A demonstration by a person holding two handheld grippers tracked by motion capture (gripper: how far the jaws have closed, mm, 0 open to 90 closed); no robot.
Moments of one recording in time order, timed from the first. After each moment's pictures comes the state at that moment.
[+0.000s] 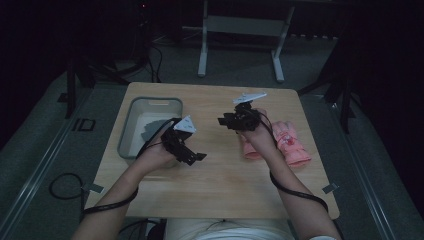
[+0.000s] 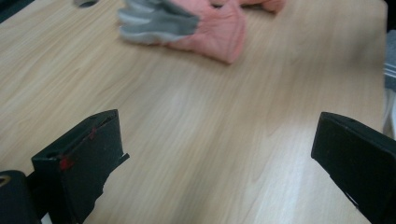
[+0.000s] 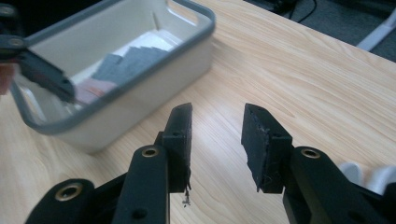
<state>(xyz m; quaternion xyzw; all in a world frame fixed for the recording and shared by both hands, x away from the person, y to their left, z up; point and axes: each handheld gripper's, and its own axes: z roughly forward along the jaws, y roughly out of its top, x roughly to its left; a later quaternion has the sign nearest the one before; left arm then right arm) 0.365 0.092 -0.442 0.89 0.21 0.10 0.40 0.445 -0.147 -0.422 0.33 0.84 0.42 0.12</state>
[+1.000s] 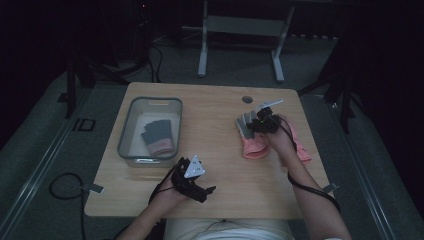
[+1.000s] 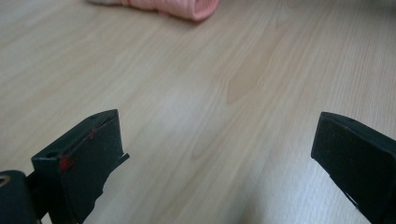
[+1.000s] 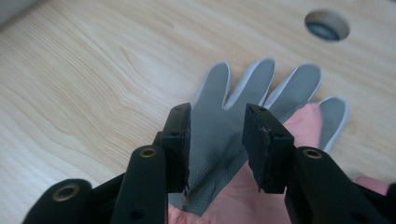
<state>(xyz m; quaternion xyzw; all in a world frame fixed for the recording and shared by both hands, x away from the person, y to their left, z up) 0.289 0.065 -0.533 0.86 0.25 0.16 0.41 0.497 -0.225 -0.492 0.41 0.84 0.30 0.17</state>
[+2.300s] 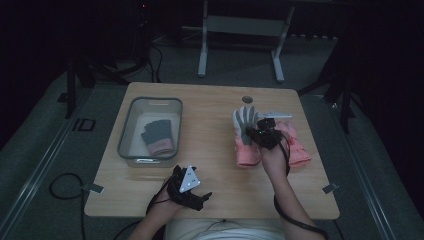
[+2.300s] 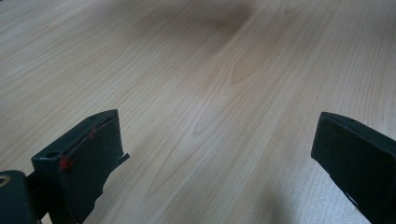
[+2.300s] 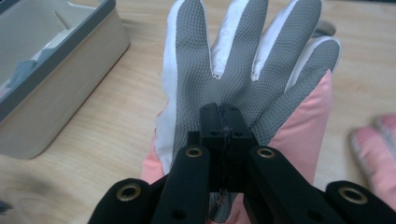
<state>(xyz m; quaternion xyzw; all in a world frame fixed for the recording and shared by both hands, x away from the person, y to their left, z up) 0.270 0.073 -0.553 0.85 0.24 0.20 0.43 0.393 -0.194 -0.442 0.51 0.75 0.39 0.17</state>
